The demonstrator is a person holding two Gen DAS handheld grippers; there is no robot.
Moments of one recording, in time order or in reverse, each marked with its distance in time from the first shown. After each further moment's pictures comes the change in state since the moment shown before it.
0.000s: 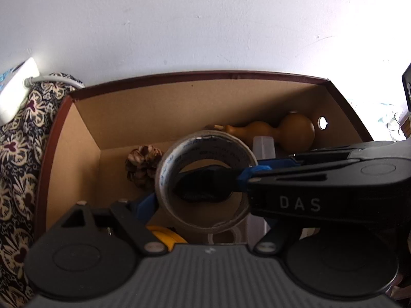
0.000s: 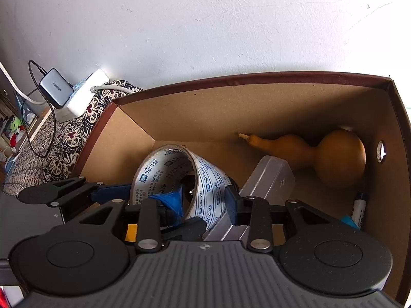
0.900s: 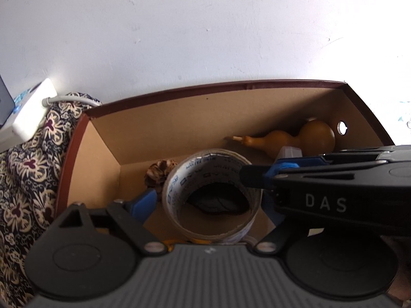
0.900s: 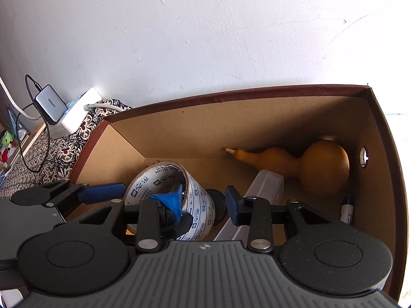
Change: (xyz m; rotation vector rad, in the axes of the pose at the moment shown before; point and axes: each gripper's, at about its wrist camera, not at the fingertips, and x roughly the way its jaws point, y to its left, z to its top) left arm 0.006 -0.002 0.006 0.045 -0.068 0.121; right arm -0.012 -0.008 -0.007 0.036 -0.110 -0.032
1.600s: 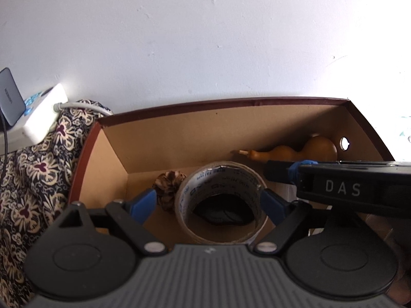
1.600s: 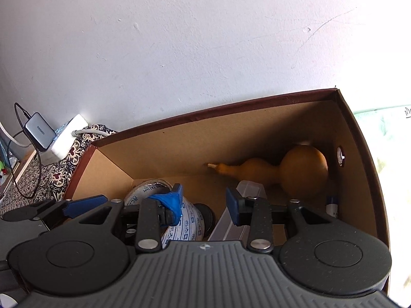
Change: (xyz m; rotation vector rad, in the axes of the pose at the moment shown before) left arm -0.011 0.007 0.002 -0.035 -0.059 0.019; right arm -0.012 -0.006 0.005 0.074 -0.088 -0.067
